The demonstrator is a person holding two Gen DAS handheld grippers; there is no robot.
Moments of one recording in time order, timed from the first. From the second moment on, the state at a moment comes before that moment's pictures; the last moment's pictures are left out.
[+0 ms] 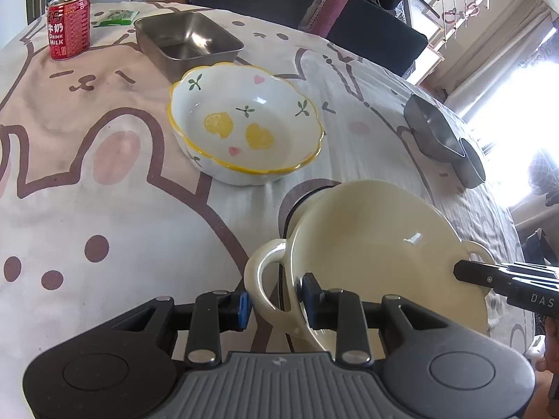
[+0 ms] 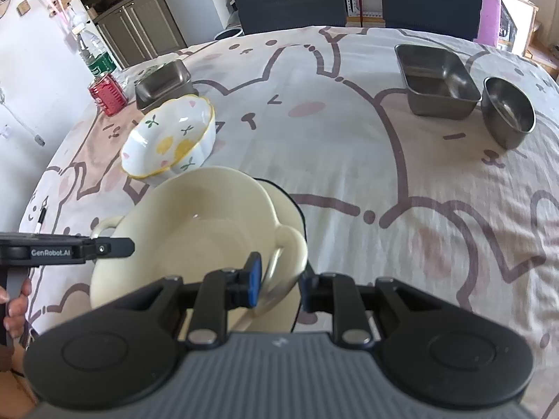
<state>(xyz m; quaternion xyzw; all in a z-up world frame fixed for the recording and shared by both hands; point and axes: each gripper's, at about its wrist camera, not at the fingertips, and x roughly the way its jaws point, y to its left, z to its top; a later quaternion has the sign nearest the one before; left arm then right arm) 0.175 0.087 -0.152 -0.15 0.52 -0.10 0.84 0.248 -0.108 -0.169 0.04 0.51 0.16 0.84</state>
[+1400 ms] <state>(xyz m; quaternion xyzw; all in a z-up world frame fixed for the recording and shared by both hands) 0.174 0.076 -0.149 -0.10 0.52 -0.11 0.84 0.258 -0.117 -0.190 0.08 0.56 0.14 0.82</state>
